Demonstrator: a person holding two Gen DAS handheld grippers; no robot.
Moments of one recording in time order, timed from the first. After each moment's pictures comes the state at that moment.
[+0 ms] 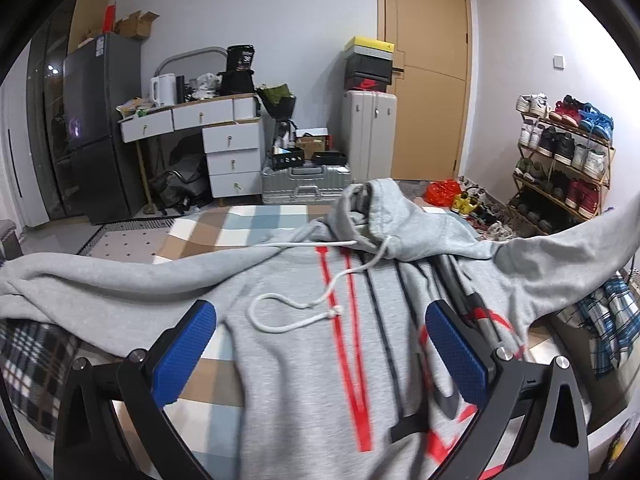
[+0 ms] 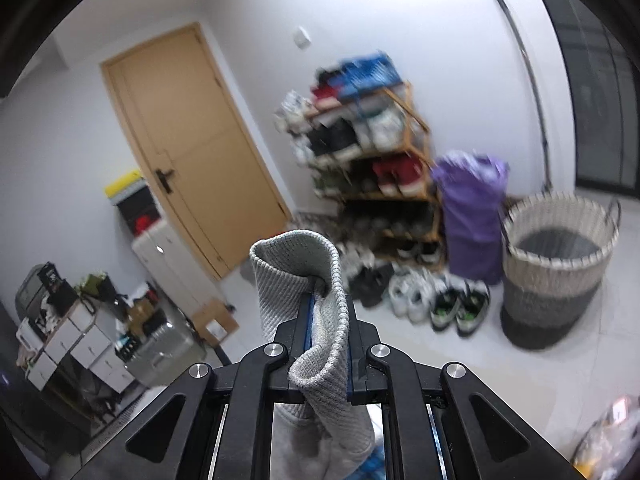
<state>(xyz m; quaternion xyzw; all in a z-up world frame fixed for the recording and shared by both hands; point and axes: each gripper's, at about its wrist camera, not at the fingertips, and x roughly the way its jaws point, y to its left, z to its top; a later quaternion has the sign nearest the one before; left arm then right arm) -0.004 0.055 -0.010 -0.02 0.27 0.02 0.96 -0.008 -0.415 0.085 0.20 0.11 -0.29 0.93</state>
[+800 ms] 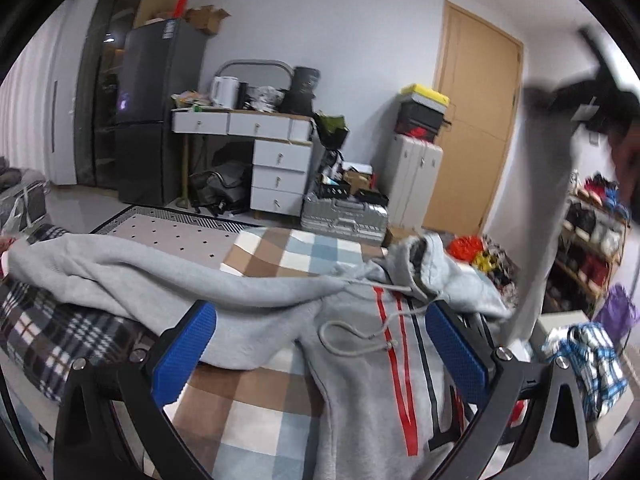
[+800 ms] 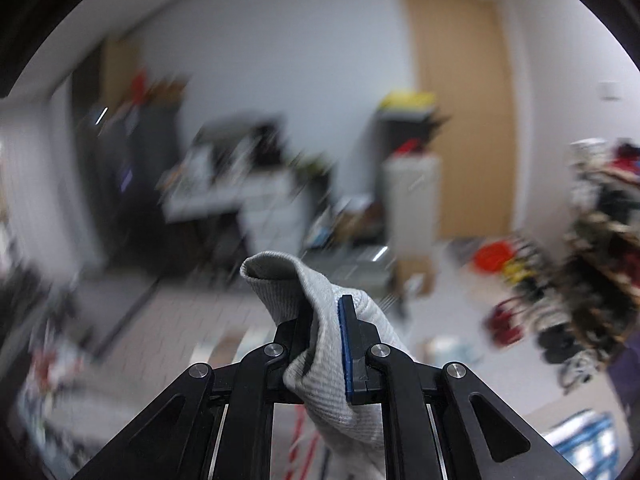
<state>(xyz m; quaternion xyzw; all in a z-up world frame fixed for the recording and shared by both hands) -0.036 0.143 0.015 -0.12 0.21 0.07 0.97 0.175 0.044 0.037 -0.07 0.21 0.08 0.97</state>
